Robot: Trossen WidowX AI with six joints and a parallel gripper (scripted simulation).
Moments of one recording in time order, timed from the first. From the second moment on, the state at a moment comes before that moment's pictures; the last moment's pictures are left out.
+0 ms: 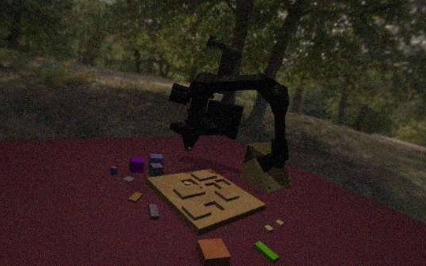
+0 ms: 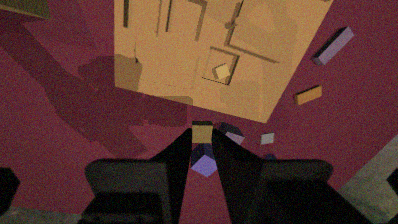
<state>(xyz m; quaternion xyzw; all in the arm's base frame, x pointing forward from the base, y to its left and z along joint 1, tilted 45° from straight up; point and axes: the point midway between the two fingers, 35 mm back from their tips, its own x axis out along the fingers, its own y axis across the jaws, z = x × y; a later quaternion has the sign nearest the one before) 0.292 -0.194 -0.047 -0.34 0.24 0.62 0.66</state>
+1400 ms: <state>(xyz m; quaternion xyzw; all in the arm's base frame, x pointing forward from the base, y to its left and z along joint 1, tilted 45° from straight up) 0.226 -0.227 -0.131 -0.34 0.23 0.63 0.66</state>
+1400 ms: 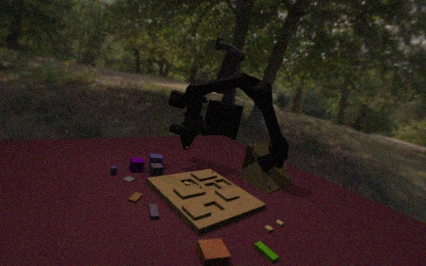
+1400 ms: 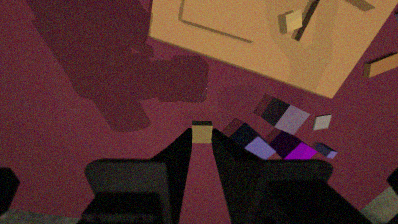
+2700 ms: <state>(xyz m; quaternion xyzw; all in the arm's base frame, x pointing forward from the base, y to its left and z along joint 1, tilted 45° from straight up) 0.234 -0.183 -0.177 -0.34 0.23 0.63 0.66</state>
